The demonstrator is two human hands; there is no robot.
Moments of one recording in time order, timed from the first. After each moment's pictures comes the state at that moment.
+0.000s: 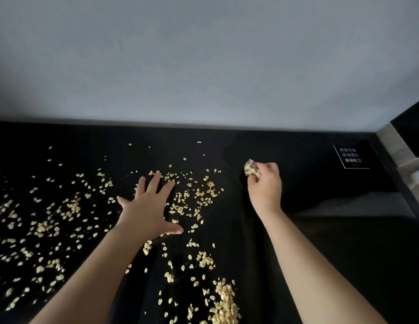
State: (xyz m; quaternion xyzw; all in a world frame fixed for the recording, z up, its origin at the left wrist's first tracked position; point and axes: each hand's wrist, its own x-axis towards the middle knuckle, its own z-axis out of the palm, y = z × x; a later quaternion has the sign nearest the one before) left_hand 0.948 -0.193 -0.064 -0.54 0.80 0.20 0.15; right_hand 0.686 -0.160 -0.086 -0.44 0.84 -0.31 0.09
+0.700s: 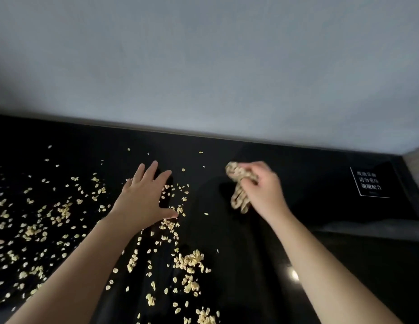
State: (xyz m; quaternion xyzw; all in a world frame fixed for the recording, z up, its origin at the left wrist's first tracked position) left_hand 0.925 -0.233 -0.049 -0.57 0.79 0.19 0.11; right_hand 0.666 -0.195 -0.056 -0.54 0.69 -0.40 0.28
